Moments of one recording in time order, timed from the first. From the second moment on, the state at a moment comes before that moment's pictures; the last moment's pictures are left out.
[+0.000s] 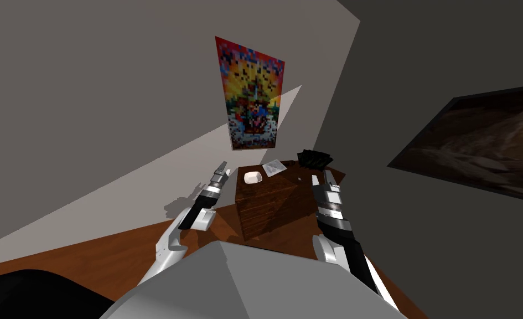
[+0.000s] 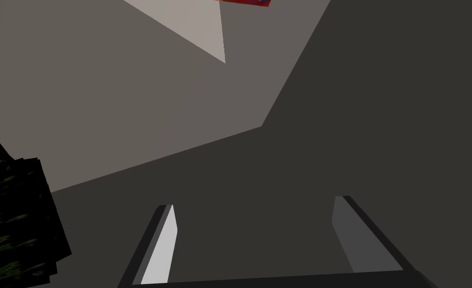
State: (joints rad) left arm 0.31 0.29 0.08 -2.20 0.01 -0.17 0.10; right arm 0.45 -0.01 0.06 -2.31 0.02 -0.39 0.03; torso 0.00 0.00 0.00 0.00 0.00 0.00
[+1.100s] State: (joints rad) left arm 0.22 0.41 0.11 -2.17 0.10 0.12 0.18; right arm 0.45 -0.01 0.06 -2.31 0.02 -0.39 0.03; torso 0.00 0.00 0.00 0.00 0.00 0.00
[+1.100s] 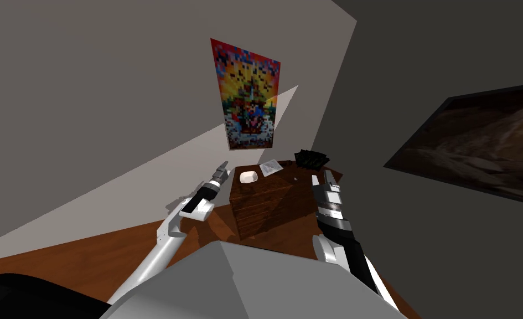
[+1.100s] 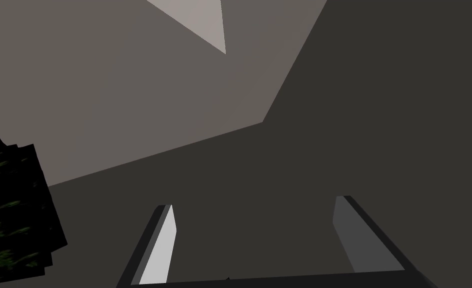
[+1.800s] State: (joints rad) left arm 0.18 0.47 0.12 -2.15 0.17 0.32 0.22; right arm 0.45 -0.01 0.06 -2.31 0.02 -0.39 0.03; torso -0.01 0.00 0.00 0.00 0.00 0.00
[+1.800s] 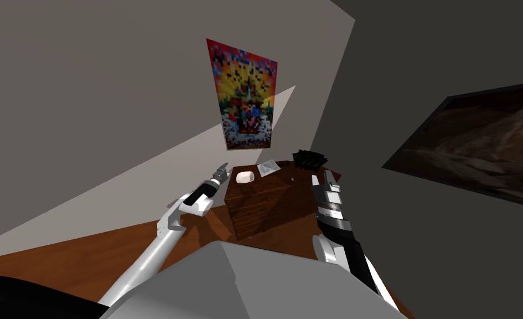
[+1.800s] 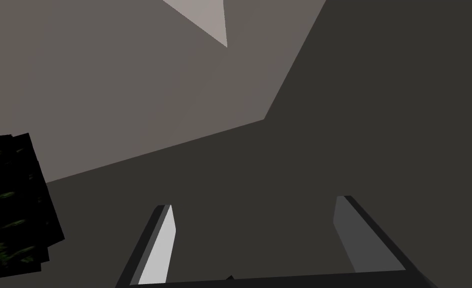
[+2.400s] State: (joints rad) left arm 0.13 0.53 0.15 -2.12 0.24 0.48 0.25; right arm 0.45 -0.01 0.06 -2.31 0.02 -0.39 0.03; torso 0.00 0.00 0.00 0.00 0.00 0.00
